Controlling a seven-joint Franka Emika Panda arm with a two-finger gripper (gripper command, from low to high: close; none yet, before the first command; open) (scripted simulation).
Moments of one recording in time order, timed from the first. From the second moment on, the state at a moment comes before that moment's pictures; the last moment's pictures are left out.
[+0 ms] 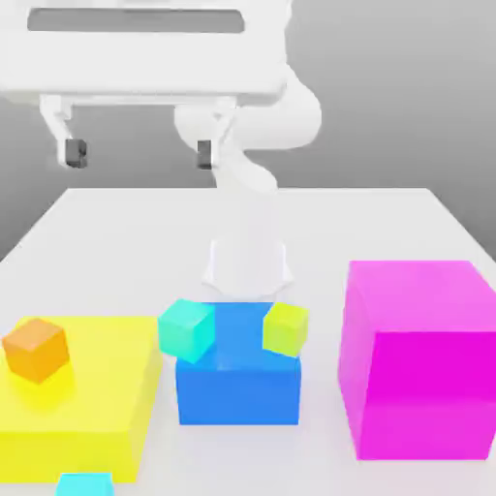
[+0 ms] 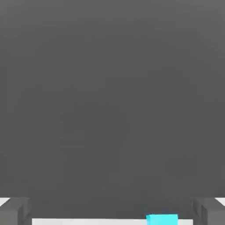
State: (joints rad) arm -0.02 -0.16 -0.15 -2.24 0.05 2.45 0.57
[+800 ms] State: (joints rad) arm -0.18 0.56 -0.14 -2.15 0.17 2.69 0.32
